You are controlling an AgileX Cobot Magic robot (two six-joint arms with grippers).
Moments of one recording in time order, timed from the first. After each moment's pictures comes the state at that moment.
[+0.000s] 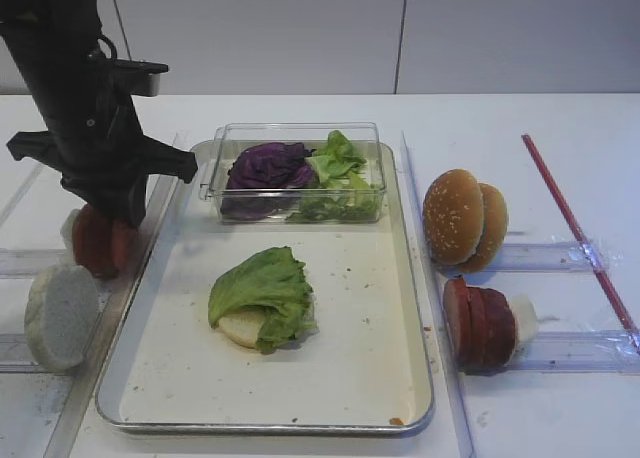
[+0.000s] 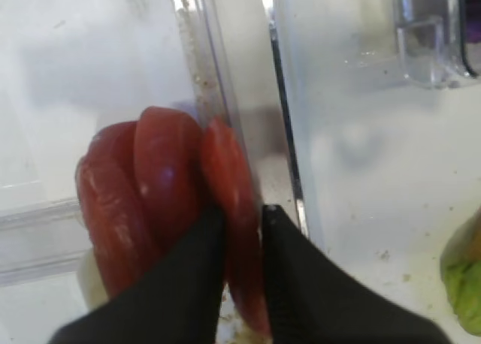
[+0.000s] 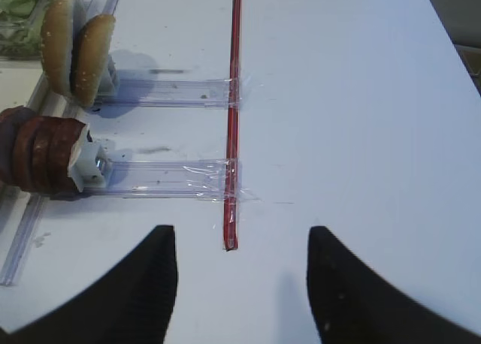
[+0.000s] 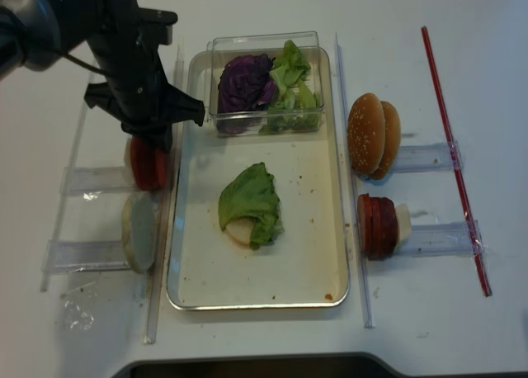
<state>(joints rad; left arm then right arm) -0.27 1.81 -1.40 0.04 1.11 -0.15 -0.04 -0.02 -0.47 0.09 1.14 -0.04</state>
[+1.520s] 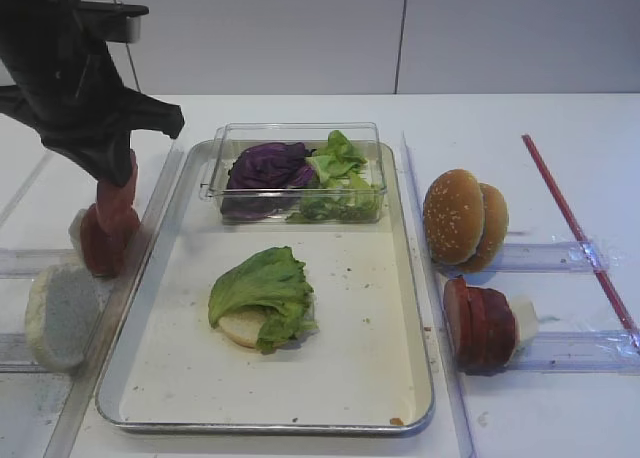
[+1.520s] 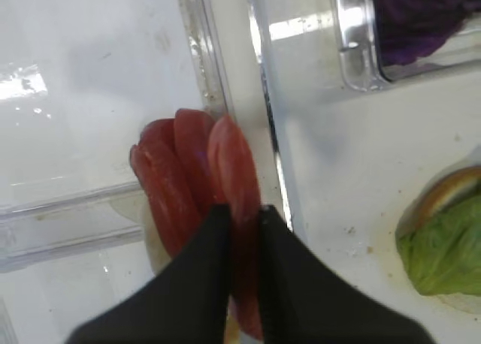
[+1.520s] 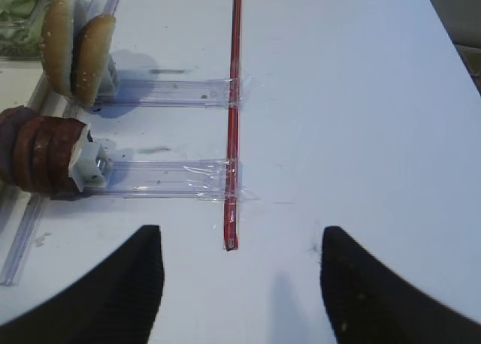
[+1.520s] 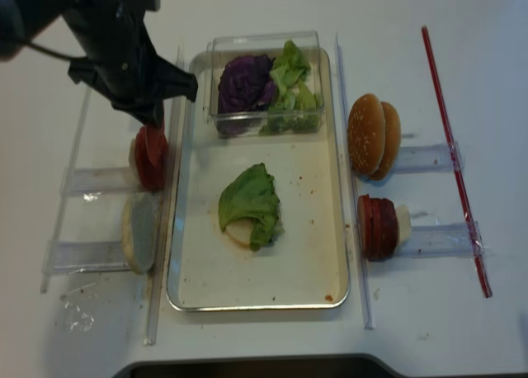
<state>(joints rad) -0.27 1.69 -1.41 0.04 1.13 -0.15 -0.04 -0.02 -0.47 0.09 1.14 -0.04</state>
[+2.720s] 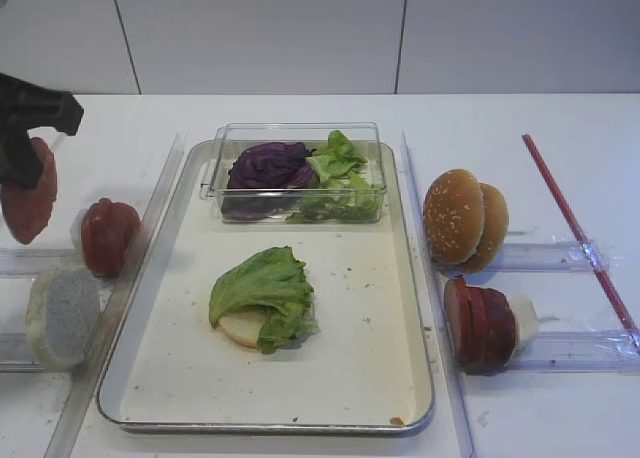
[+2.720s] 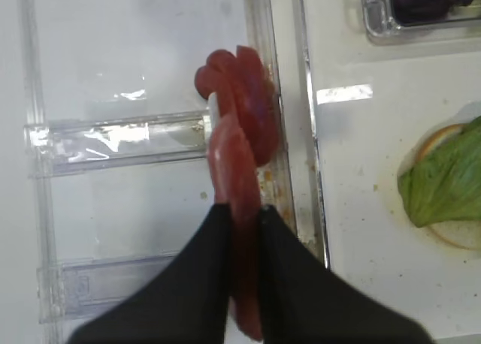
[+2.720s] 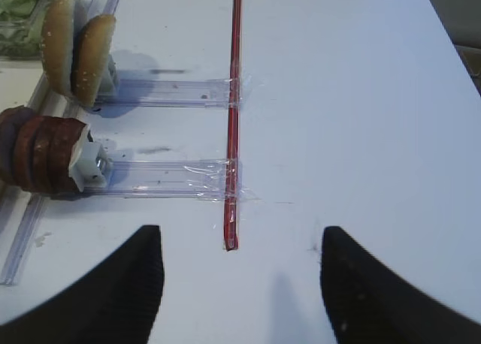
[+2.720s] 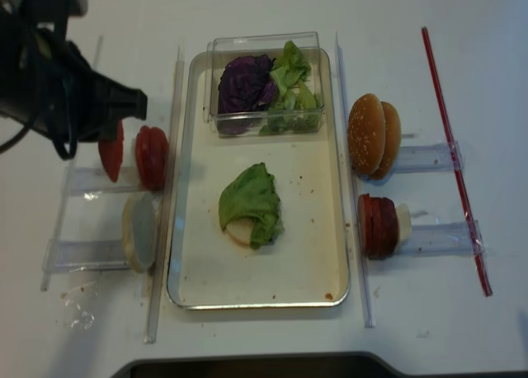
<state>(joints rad) -0.20 1.29 -1.10 0.04 1.02 -0.20 -0.04 -0.02 -0.47 0.09 1.14 -0.04</state>
